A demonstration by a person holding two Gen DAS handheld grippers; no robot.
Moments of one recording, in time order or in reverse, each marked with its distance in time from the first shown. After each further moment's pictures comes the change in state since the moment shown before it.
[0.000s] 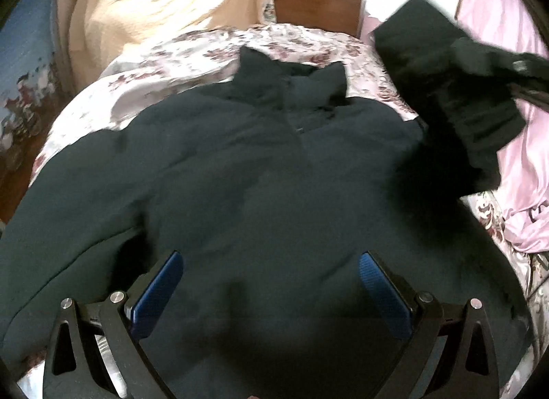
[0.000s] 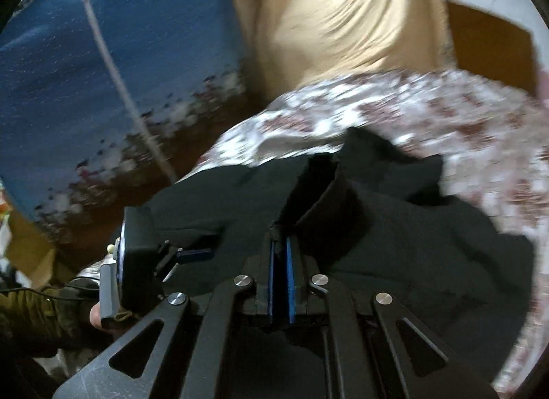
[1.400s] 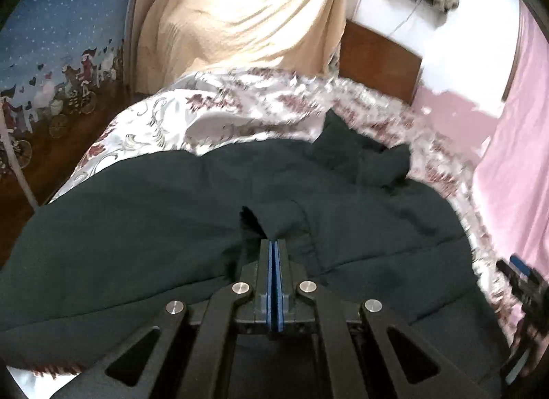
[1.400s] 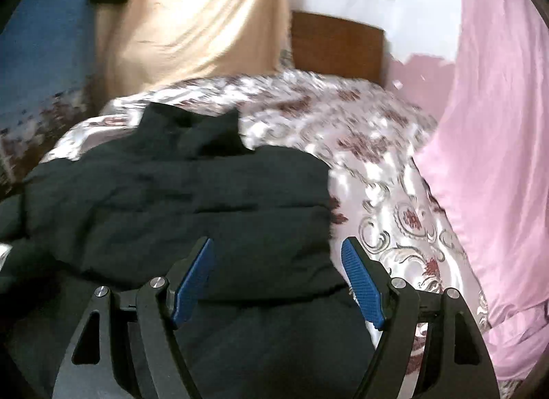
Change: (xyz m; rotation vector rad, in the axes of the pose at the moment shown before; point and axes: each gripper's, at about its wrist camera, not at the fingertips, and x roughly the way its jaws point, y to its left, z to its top) left arm -0.002 0.061 0.027 -0.233 -0.185 0.112; right arm -0.033 -0.139 -0.107 0.207 -0.119 -0.713
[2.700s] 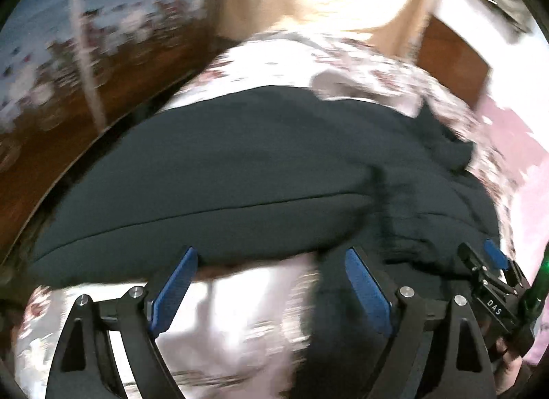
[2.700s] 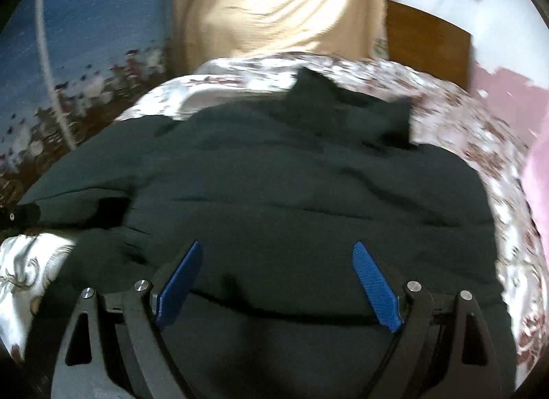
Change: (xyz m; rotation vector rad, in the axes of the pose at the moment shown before) left arm -0.072 0.116 -0.051 -0.270 0.173 0.197; right arm 0.013 0.215 -0.016 -0.182 0.055 0.287
